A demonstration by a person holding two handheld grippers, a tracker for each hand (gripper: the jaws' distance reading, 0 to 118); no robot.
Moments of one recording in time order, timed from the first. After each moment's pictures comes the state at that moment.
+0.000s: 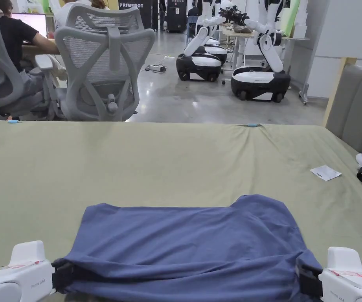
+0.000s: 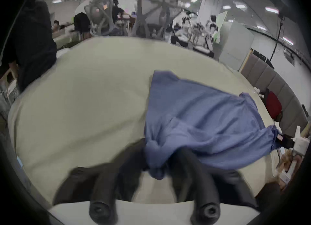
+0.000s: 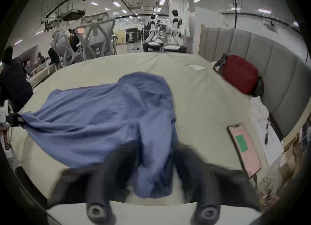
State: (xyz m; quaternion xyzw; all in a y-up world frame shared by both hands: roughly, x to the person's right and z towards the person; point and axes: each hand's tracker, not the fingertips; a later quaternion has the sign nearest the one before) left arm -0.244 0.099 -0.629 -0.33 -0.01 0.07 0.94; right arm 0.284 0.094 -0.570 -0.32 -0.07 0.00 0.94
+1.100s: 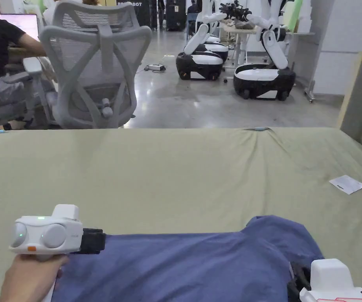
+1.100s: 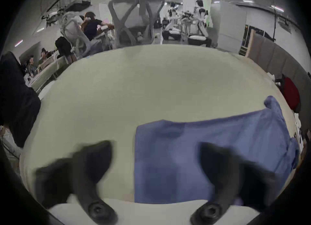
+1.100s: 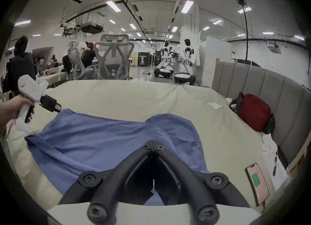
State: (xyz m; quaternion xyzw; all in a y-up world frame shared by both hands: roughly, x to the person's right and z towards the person) left arm -0.207 0.067 -0.893 -0.42 -0.04 -0.03 0.91; right arm 0.227 0.101 -0.645 -0.24 -0.02 0.03 0.97
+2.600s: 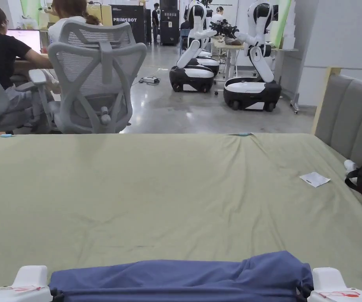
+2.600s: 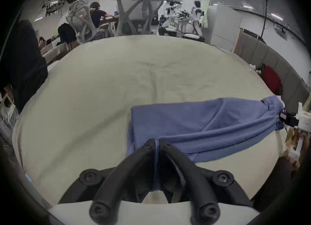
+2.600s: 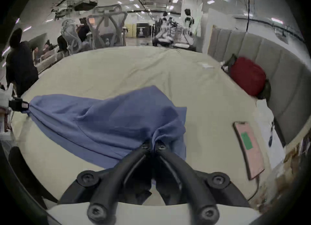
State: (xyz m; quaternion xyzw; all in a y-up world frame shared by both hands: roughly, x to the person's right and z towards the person) left arm -0.239 0.067 -0.628 -0.40 -0.06 -0.01 0.92; right arm 0.295 0.055 -0.558 -0.37 -0.02 0.01 0.93
